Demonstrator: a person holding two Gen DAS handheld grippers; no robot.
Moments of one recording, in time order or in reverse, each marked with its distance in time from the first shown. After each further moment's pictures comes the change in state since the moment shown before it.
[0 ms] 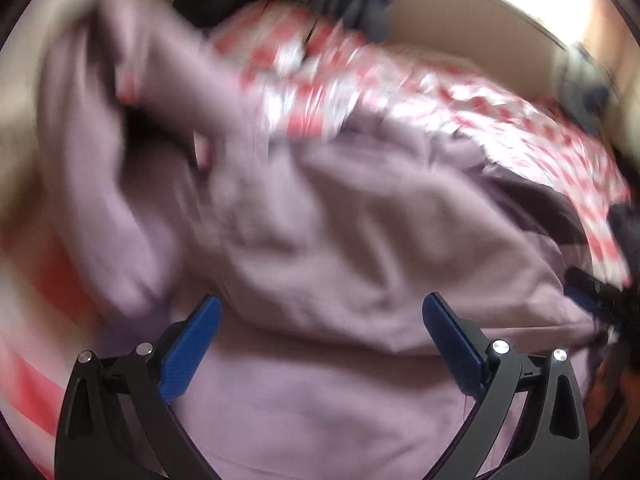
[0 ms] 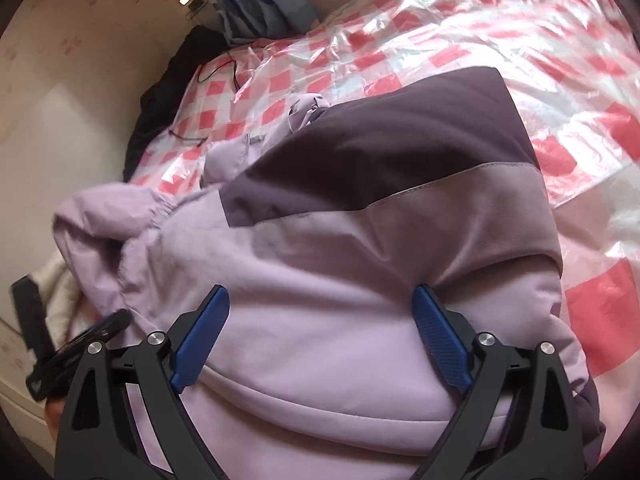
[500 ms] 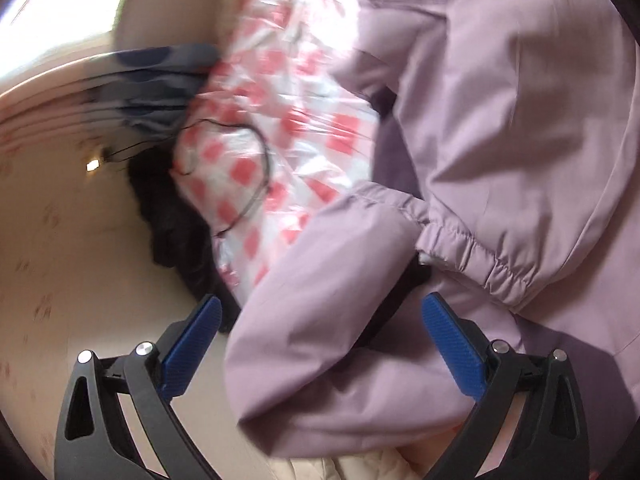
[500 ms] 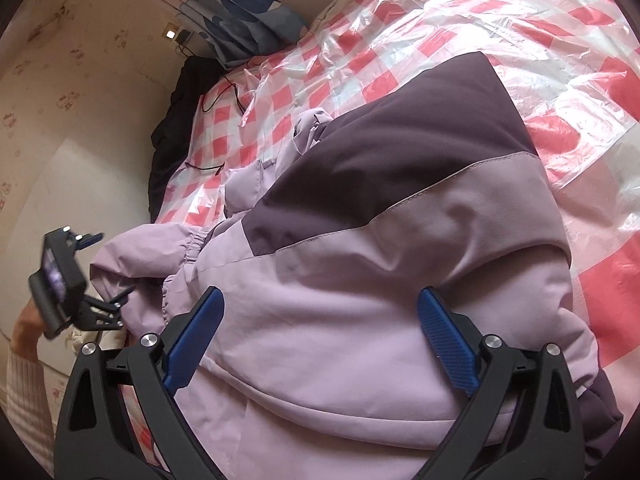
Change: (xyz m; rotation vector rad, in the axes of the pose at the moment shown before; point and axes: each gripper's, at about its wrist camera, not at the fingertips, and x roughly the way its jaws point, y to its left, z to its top) left arm 0.053 -0.003 0.082 1.322 0.274 0.440; right arm -0.010 -0.010 0.012 0.140 -0.008 0.116
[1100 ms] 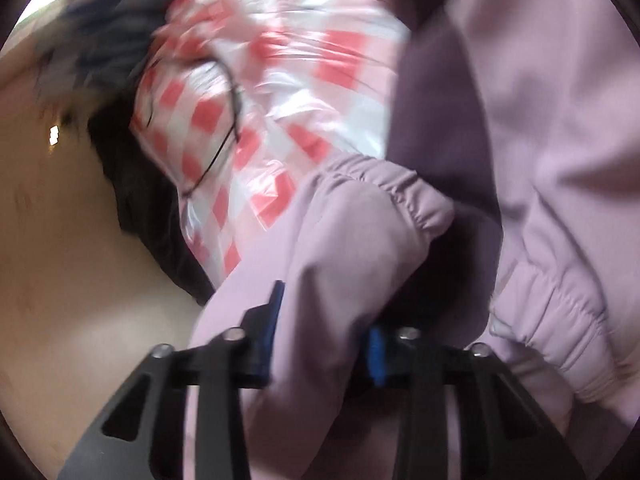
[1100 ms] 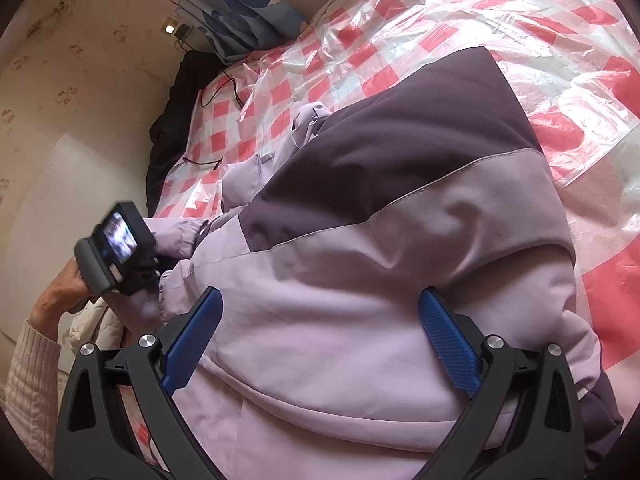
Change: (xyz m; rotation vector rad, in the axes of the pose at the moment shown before) left arm 0.103 0.012 0.031 -0.103 0.241 -0.040; right arm 0.006 0.001 -0.001 -0.007 0.017 -0.009
